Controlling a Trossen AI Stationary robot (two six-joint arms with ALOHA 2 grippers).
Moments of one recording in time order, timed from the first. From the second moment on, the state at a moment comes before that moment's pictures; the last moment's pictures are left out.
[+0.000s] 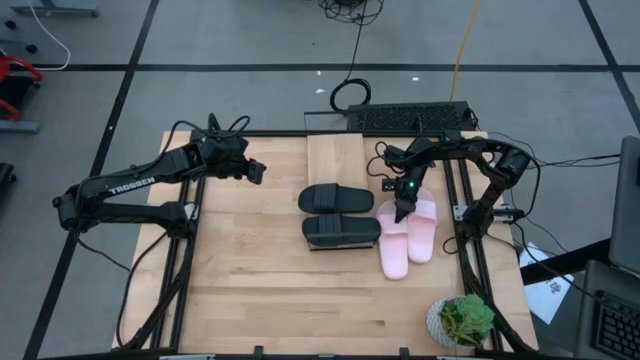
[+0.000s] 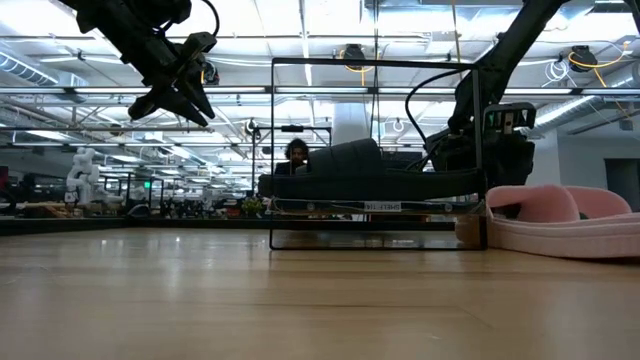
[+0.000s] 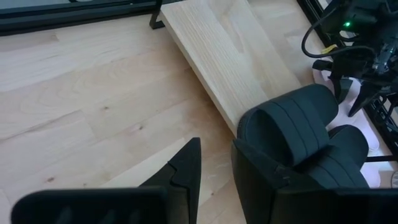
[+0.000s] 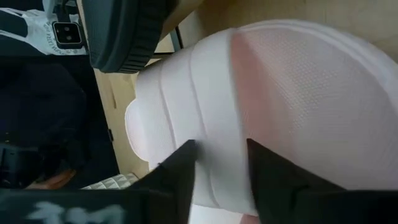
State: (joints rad) left arm 0.49 0.98 0.79 -0.52 0.02 -0.66; right arm -0.68 1.71 0.83 -1.02 -0.81 -0.45
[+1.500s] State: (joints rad) left arm 0.49 0.98 0.79 -0.52 0.02 -0.65; right arm -0.81 1.71 1.24 -1.41 -0.49 -0.48
